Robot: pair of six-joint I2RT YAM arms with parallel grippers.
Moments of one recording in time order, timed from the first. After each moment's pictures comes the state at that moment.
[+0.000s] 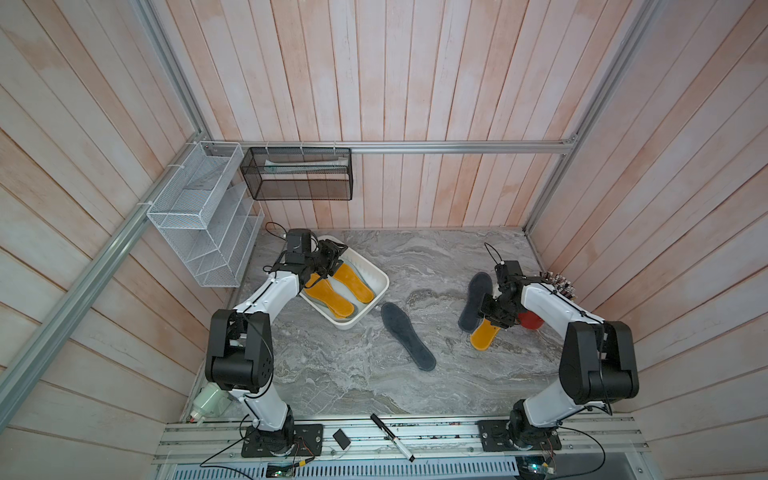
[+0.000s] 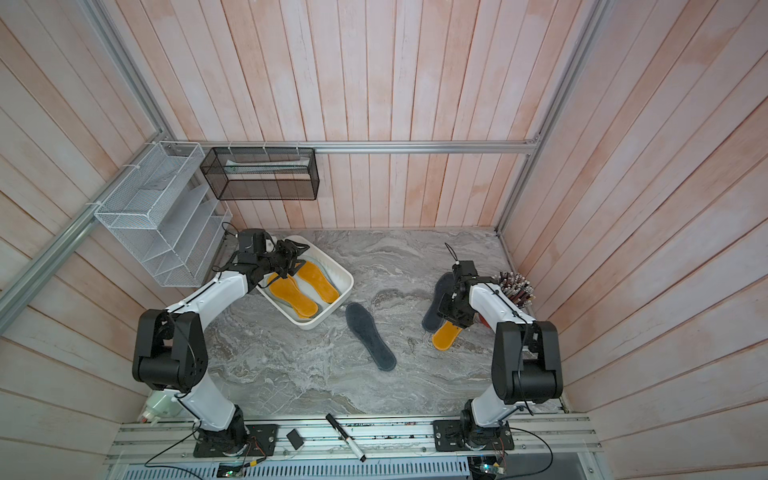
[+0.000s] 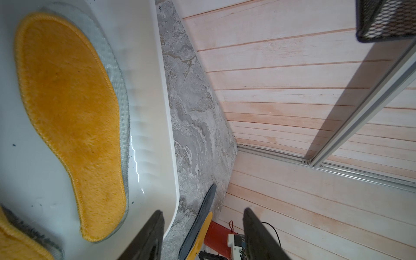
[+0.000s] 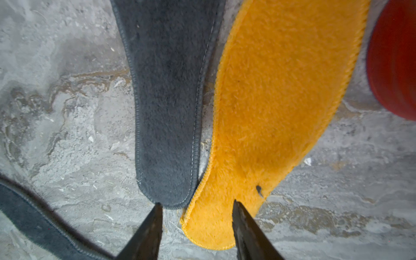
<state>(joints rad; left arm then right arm) -0.11 1.72 1.23 -0.07 0.52 -1.18 0.06 1.60 1.02 -0.78 -0.11 0.49</state>
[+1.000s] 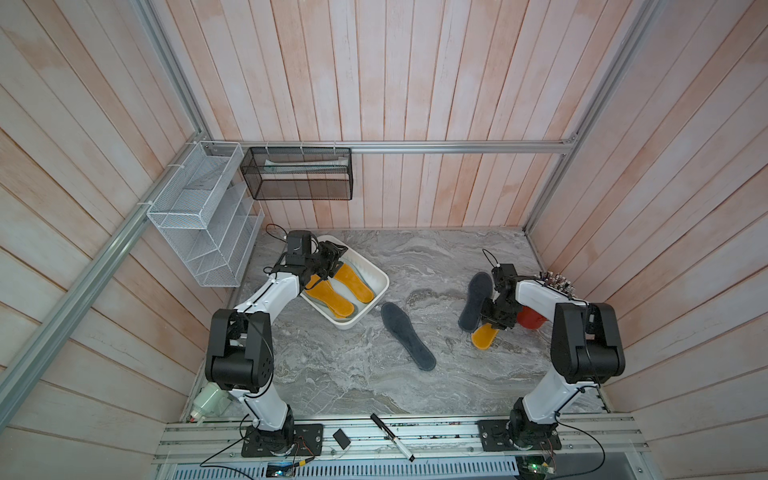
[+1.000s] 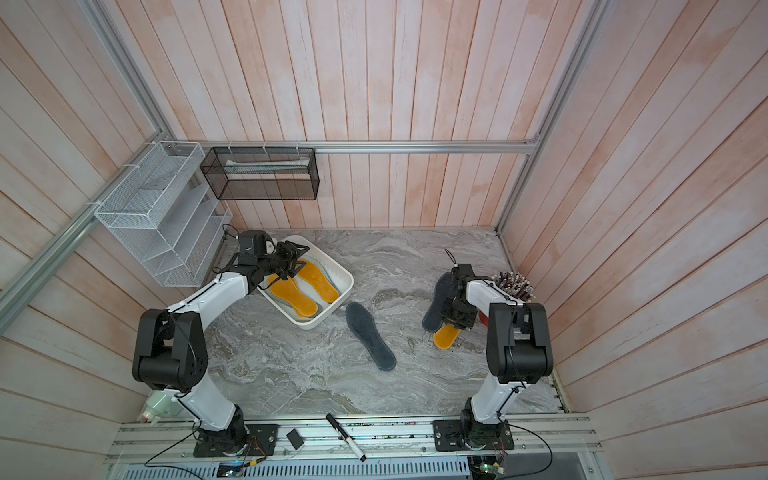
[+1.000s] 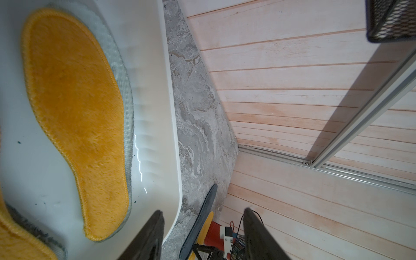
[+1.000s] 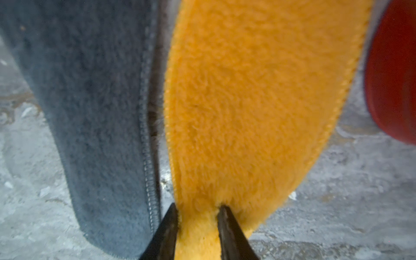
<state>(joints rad) -0.11 1.72 1.21 -0.06 0.52 -1.19 0.04 1.73 1.04 -0.76 -0.03 0.47</state>
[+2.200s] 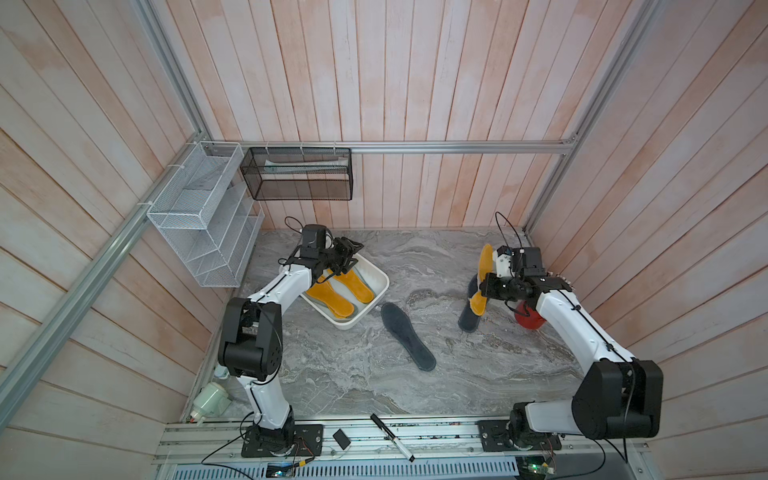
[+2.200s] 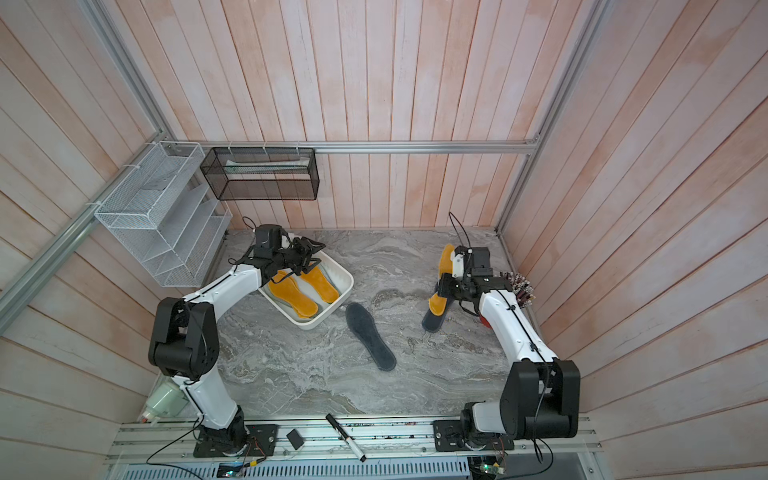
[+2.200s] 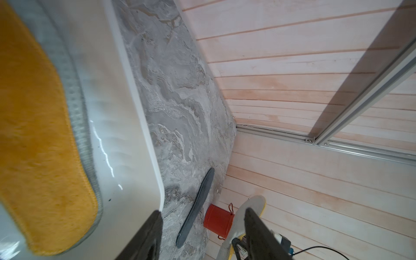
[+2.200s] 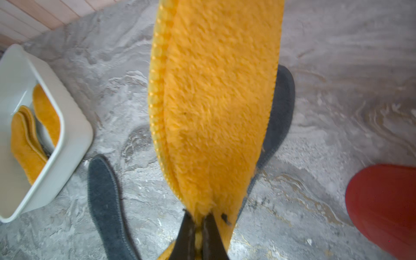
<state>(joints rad) -0.21 1.86 1.38 -0.07 0.59 -1.17 0.10 1.38 1.10 -0.58 -0.25 0.21</state>
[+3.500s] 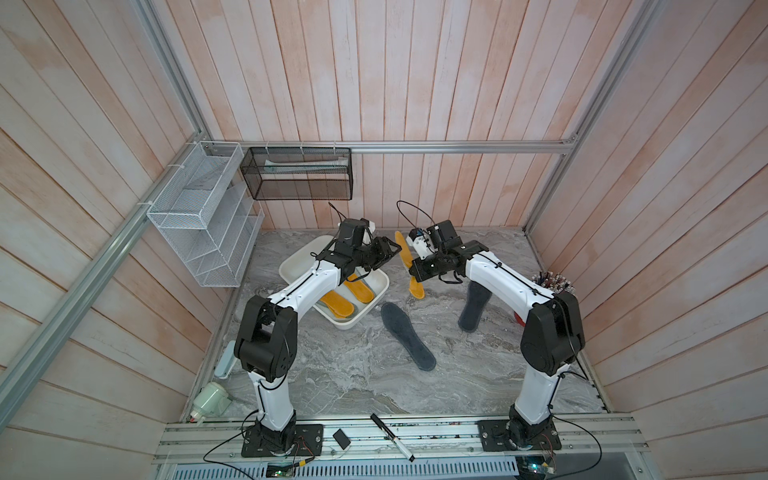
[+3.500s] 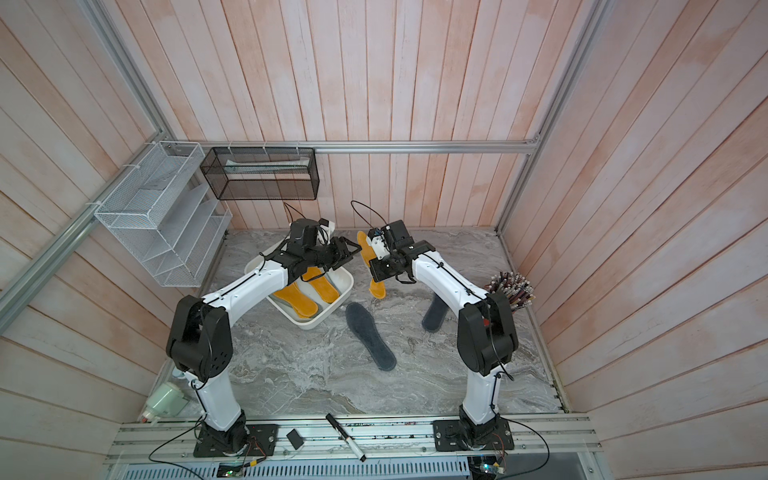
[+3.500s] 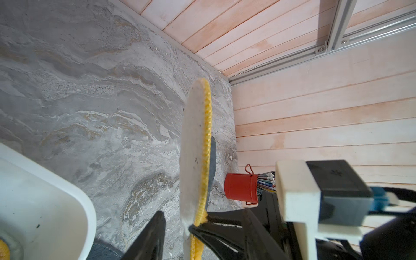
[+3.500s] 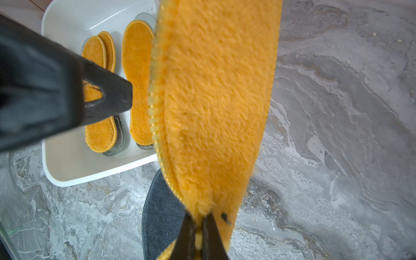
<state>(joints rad) -0.43 1.87 1.50 -0.15 0.50 -0.87 0.51 1.87 1.61 -0.67 -0.26 0.05</state>
